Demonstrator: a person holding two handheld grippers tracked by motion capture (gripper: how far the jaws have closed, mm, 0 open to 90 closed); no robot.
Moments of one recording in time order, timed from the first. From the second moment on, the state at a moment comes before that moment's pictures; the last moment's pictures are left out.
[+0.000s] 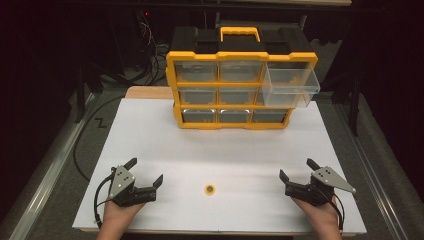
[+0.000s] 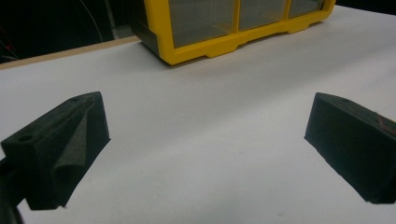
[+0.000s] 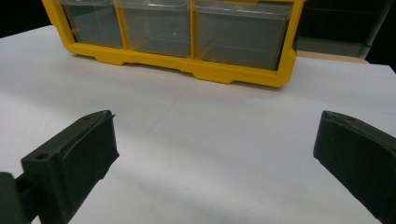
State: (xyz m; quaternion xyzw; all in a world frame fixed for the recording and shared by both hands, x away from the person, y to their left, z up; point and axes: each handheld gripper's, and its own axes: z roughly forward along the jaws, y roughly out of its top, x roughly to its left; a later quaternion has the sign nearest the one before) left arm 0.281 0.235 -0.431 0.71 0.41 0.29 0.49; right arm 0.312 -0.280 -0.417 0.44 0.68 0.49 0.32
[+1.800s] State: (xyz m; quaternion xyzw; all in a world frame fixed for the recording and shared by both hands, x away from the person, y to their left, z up) left arm 0.283 0.233 -0.432 0.71 0.42 0.29 0.49; right arm 0.321 -0.253 -0.421 0.42 0.71 0.48 0.29
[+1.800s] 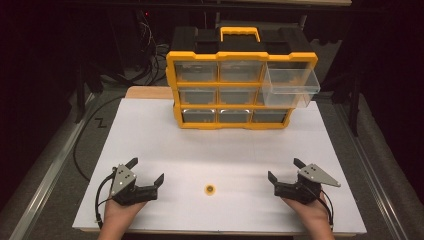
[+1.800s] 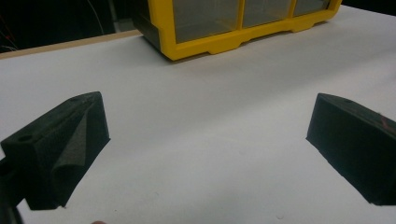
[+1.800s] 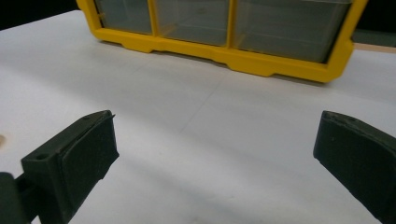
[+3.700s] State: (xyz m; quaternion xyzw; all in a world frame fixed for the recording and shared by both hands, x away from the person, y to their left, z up) left arm 0.281 0.229 -0.430 0.72 0.39 0.28 0.49; right arm 0.347 -0.146 -0.414 0.33 0.78 0.49 0.18
